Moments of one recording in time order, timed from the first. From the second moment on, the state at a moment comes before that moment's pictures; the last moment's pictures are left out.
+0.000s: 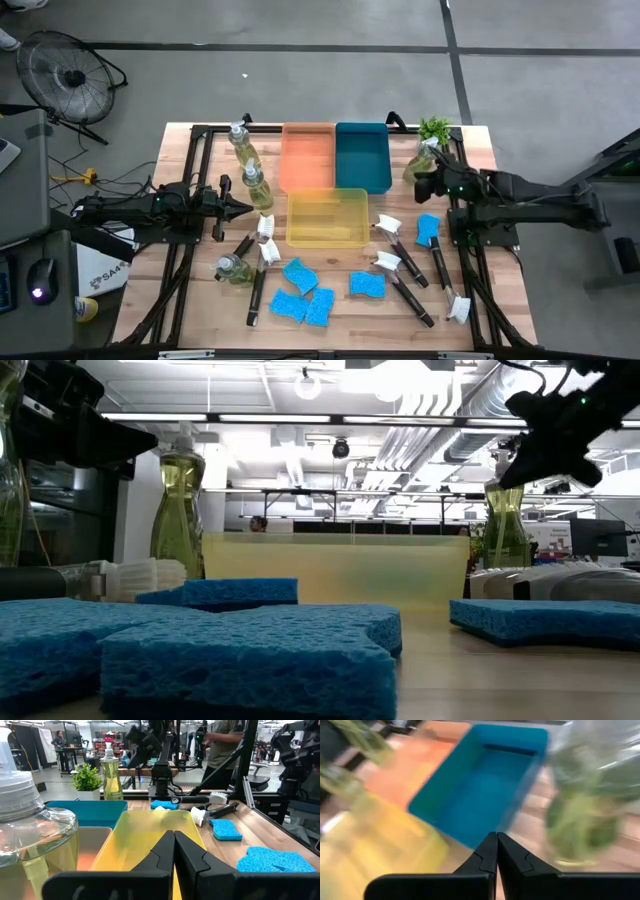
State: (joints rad) left arm 0.00 0.01 0.01 0.00 0.01 -0.01; right arm -0.20 0.55 0.56 -0.71 0.44 0.78
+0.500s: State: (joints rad) left arm 0.00 0.01 0.01 0.00 0.01 -0.01; right arm -0.27 0.75 0.90 -1.21 0.27 0.86
